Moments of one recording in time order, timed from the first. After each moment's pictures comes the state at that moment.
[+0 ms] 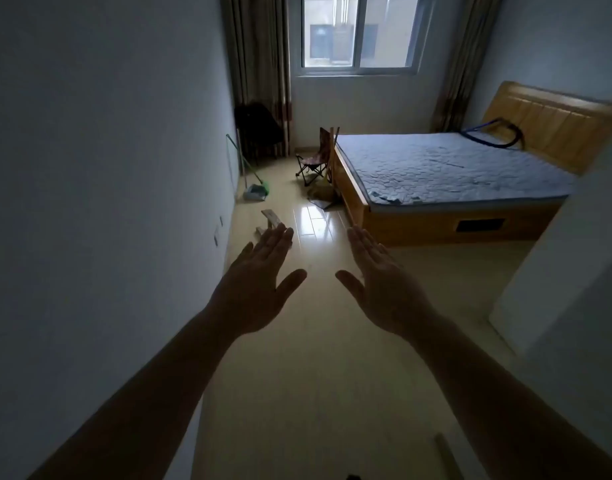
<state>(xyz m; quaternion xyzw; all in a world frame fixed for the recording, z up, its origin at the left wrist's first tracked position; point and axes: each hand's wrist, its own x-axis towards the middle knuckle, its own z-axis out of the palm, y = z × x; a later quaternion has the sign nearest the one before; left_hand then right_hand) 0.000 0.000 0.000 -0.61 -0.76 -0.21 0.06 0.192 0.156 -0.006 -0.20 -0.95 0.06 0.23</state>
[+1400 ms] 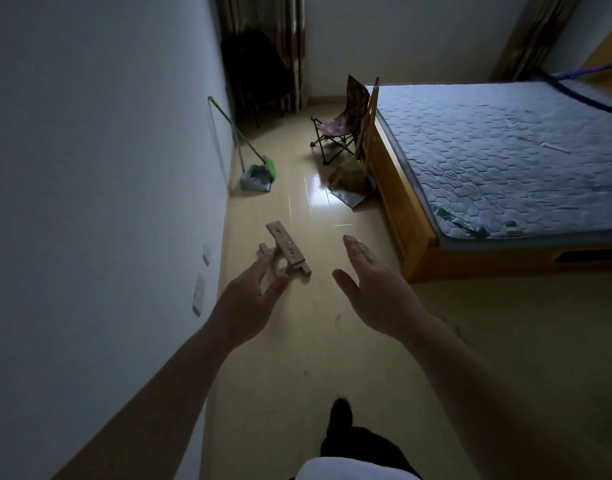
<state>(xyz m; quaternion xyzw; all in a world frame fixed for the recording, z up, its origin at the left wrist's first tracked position) -0.633 0.577 -0.091 -0.42 -0.83 -0.31 -0.18 -0.463 0.742 -0.091 -0.26 -0.94 0.19 0.12</state>
